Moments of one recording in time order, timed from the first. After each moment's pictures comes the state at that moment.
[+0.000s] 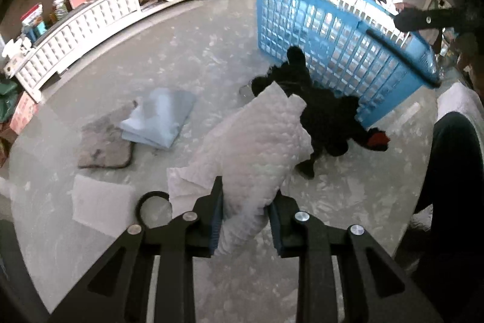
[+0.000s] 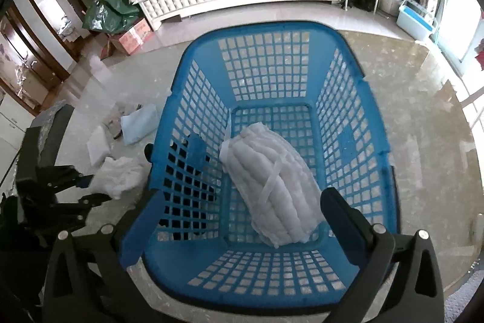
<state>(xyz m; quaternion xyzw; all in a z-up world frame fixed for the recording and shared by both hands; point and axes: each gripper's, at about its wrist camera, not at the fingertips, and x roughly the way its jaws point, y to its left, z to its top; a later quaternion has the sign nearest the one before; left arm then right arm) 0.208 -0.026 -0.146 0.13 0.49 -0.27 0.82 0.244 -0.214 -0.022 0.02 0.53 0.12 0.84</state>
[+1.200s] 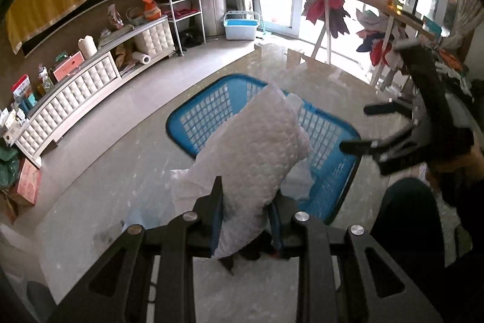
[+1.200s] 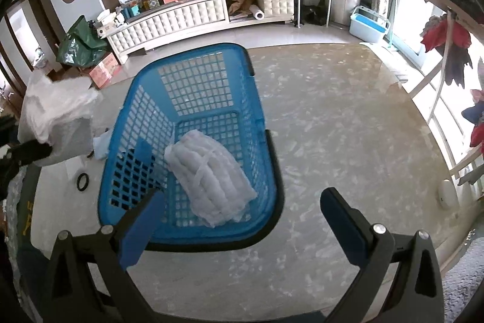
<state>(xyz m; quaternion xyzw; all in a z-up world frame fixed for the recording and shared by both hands) 0.210 -0.156 -0.012 0.16 0.39 -0.33 0.84 0.195 -0.273 -0.013 0.04 0.48 0.02 0.88</state>
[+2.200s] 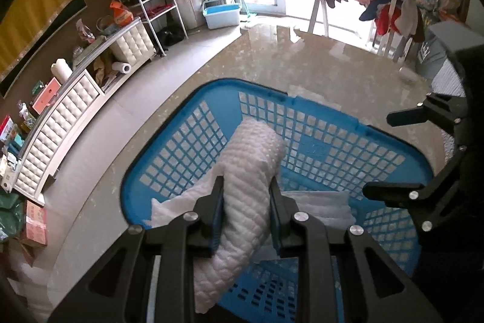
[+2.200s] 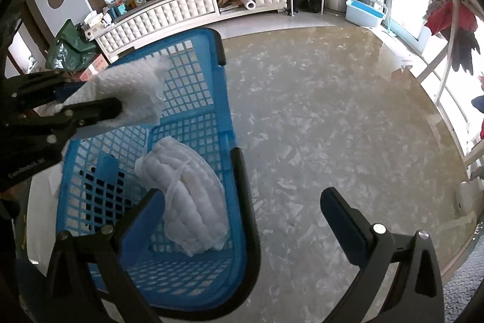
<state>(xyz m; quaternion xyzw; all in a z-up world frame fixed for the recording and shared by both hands) 0.298 -0.244 -0.075 0.26 0.40 -0.34 0.81 0.229 -0.300 -0.047 0.06 0.49 0.01 0.87</state>
